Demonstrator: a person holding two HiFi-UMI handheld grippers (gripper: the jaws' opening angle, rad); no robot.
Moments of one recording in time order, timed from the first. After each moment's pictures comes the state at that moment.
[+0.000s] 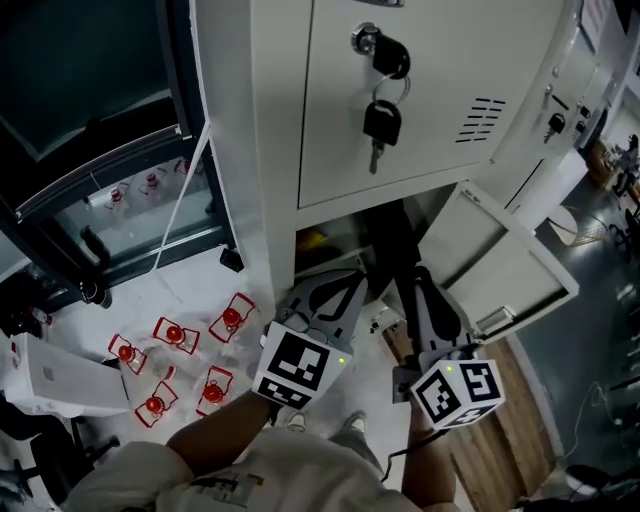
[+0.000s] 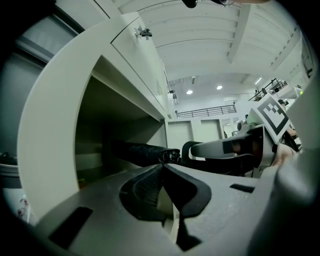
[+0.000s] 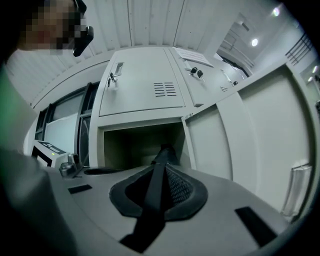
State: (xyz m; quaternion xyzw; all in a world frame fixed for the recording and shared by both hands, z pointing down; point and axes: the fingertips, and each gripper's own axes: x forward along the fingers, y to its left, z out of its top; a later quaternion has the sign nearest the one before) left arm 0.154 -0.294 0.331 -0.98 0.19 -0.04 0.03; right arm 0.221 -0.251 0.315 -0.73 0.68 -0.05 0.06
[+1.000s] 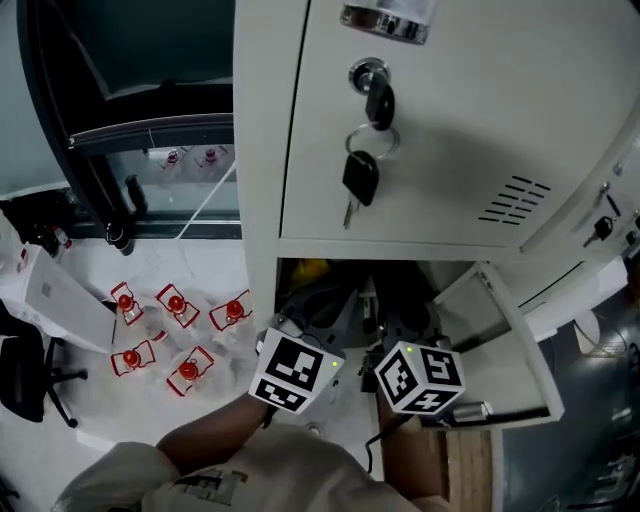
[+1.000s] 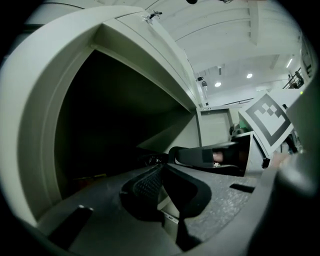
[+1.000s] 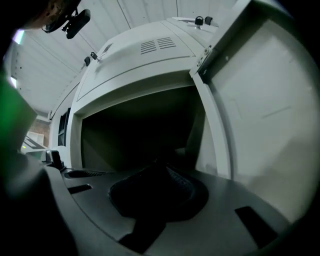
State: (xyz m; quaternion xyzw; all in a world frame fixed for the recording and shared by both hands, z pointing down) left arm 0.172 -0.354 0.341 -0.93 0.37 -0.03 0.01; right arm 0.235 -0.366 0.330 -0.63 0.77 -0.07 0.02
